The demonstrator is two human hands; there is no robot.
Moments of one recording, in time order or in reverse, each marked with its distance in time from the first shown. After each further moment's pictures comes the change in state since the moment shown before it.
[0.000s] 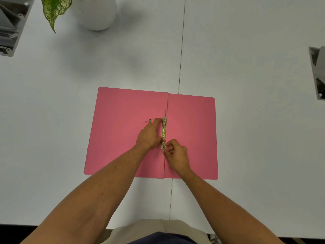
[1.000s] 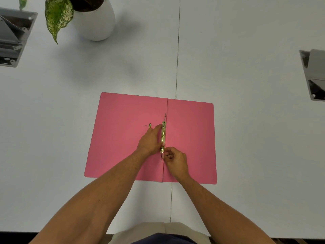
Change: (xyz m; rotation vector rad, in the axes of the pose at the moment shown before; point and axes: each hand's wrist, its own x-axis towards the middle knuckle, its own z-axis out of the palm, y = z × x) left_hand -0.007 0.001 0.005 0.028 -0.061 0.046; right_hand -0.012 0.006 0.006 0.149 0.048 0.017
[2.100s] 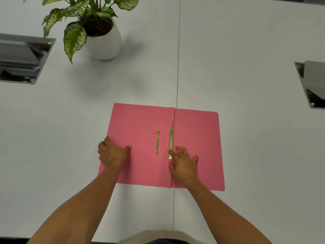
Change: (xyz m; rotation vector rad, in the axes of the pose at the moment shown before) left_hand -0.041 -0.083 -0.054 -0.155 0.631 -0.587; right_hand 0.006 0.002 -0.026 -0.750 -0.139 -0.109
